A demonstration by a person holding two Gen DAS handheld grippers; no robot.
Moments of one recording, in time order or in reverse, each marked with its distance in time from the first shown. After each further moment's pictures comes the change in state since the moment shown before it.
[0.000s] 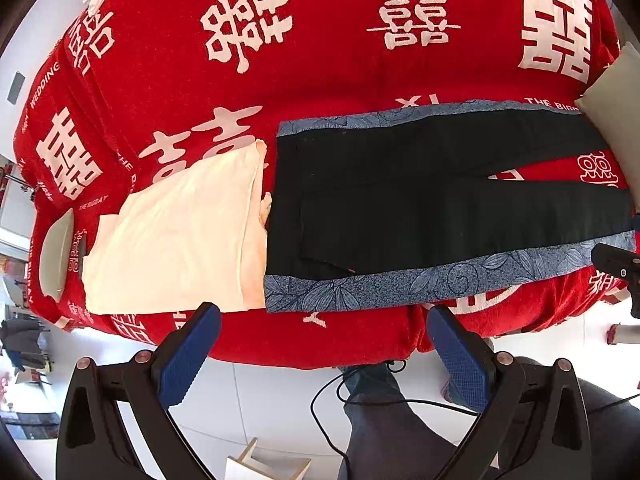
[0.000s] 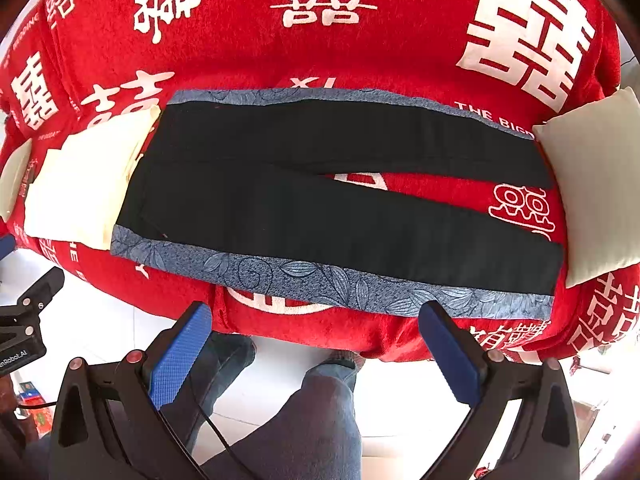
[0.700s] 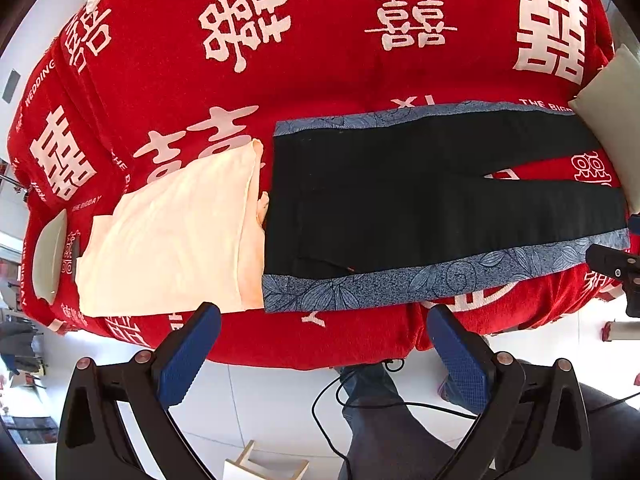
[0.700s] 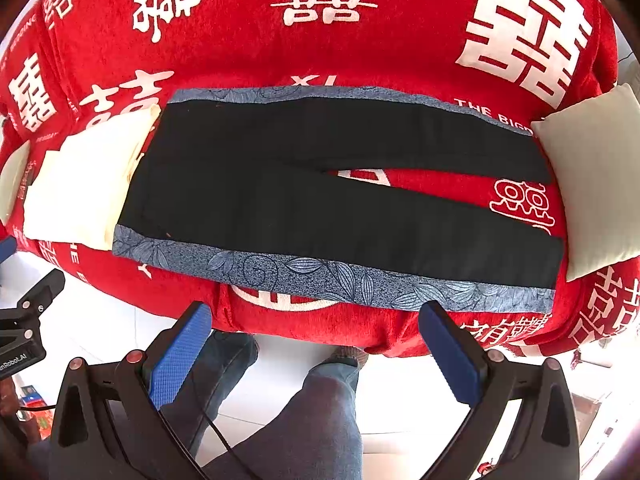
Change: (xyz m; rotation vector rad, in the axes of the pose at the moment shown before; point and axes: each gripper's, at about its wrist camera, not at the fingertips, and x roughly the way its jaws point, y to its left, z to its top) left arm 0.002 0.012 -0.005 -0.005 -0.037 -0.042; right arm -0.001 0.008 -0.003 0.009 0.005 -0.010
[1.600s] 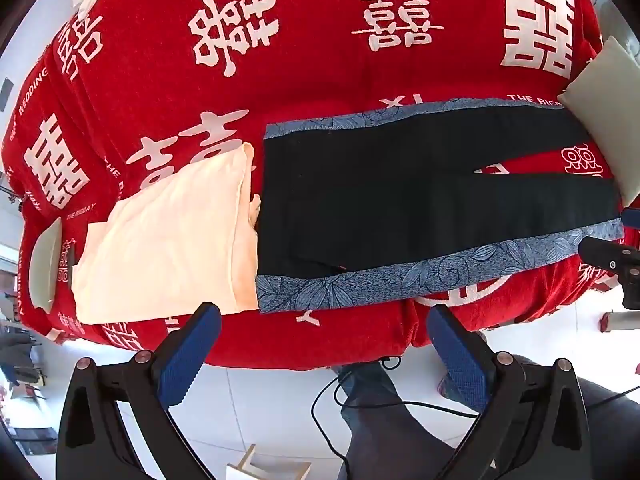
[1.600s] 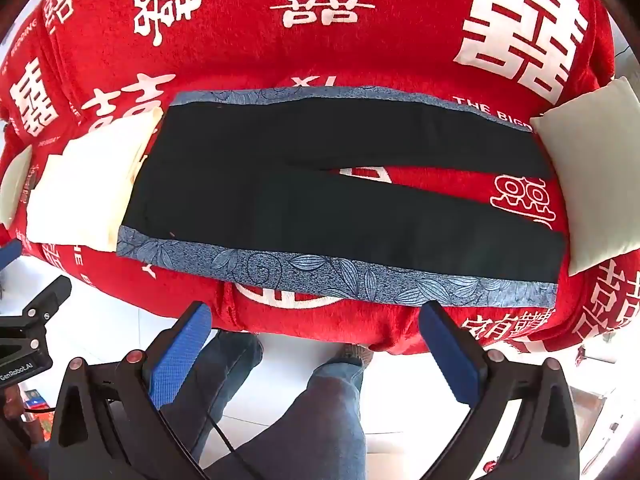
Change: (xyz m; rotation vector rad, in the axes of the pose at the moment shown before) left arm -0.004 -0.008 -0.006 0.030 -0.022 -0.015; right arm -0.005 0.002 -0.006 0.016 -0.010 0.010
